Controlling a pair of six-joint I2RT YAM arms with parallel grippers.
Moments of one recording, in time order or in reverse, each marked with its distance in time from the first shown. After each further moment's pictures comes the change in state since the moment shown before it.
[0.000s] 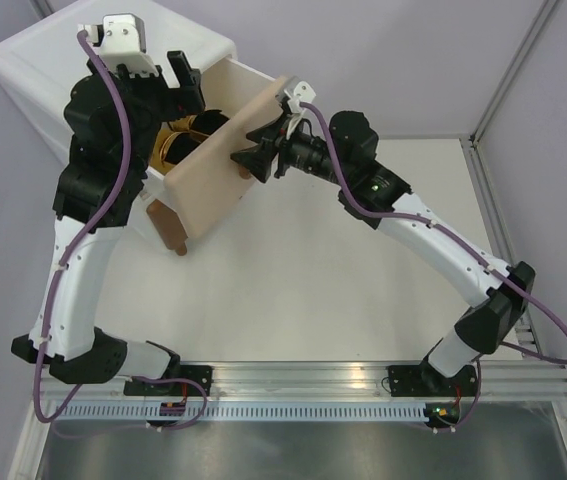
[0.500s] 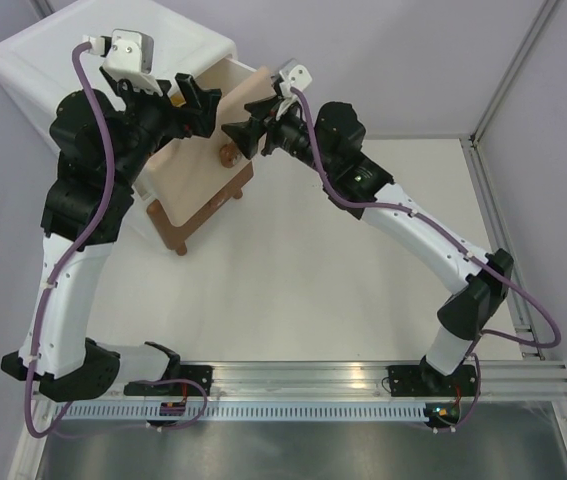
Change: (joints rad) left arm 0.000 -0.090 -0.069 0.000 0.272 -0.005; right arm 0.018 0.164 0.128 0.142 0.150 -0.008
